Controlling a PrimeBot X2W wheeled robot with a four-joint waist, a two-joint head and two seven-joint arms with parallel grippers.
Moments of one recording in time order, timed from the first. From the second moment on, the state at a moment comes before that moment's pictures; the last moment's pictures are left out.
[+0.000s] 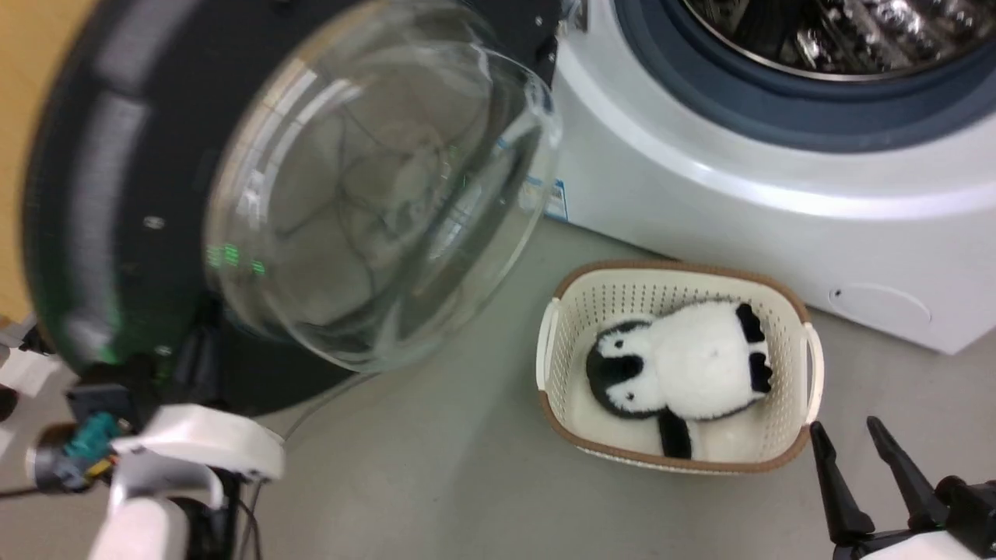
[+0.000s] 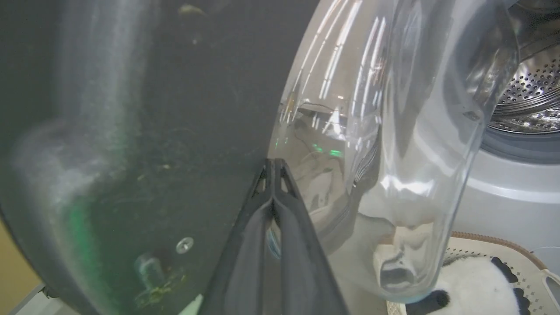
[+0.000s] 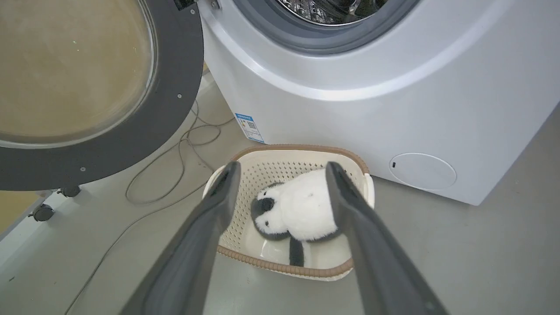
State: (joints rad) left arm -0.14 0.23 -0.03 -0.01 -0.31 0.12 -0.06; right arm 0.07 -0.23 0.03 0.12 0.34 0.13 -0.22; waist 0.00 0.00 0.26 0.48
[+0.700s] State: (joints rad) left arm -0.45 0.42 0.17 0.36 -0.43 0.08 -0.09; right arm 0.05 -0.28 0.00 0.04 0.33 0.13 -0.17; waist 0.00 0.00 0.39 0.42
